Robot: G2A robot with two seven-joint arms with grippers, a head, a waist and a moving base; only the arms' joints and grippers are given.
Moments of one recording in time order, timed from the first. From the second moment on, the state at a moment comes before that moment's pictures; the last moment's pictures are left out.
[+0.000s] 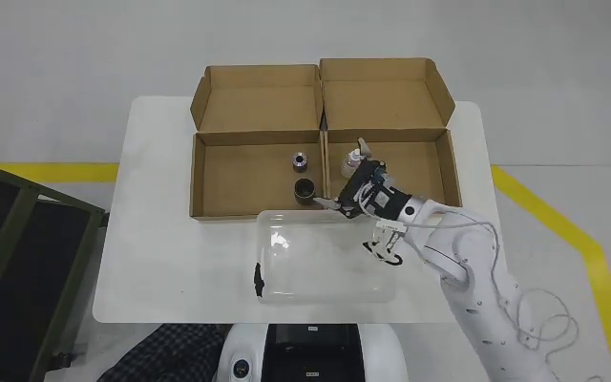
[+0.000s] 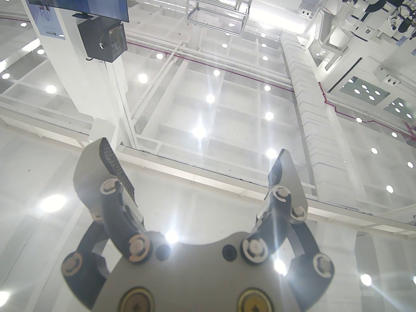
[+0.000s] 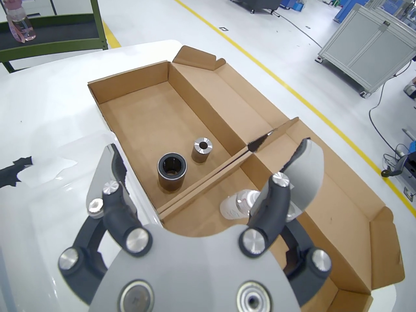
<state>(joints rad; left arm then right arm) -0.11 -0.30 -0.54 -1.19 3.07 0.29 0.07 -1.22 -1.22 1.26 -1.93 -1.33 -0.56 0.32</state>
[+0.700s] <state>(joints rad) -0.11 -0.30 -0.54 -1.19 3.07 0.29 0.07 -1.53 -1.17 1.66 -1.85 -1.35 -0.67 -0.10</state>
